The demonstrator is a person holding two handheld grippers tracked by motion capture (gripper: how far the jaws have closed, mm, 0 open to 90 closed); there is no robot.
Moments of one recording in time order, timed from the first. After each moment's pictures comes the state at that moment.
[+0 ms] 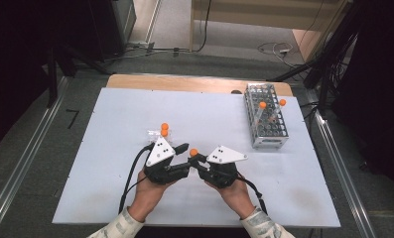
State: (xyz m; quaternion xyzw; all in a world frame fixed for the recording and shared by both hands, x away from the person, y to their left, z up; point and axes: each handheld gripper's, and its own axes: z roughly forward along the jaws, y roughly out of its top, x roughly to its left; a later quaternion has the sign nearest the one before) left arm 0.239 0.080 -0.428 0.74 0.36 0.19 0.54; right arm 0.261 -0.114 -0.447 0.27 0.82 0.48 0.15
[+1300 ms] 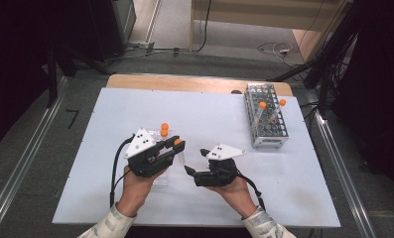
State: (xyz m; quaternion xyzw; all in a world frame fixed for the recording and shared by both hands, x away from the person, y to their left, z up) left arm 0.240 0.116 -0.405 0.70 0.38 0.19 0.58; right arm 0.268 -0.115 -0.449 0.29 0.83 0.46 0.12
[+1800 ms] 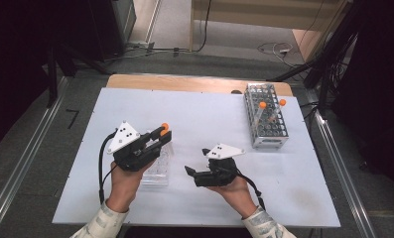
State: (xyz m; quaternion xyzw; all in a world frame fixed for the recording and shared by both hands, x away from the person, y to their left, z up) left arm 0.243 0.140 -0.393 0.67 0.40 0.23 0.58; right arm 0.269 -0.115 -0.450 0.30 0.83 0.45 0.12
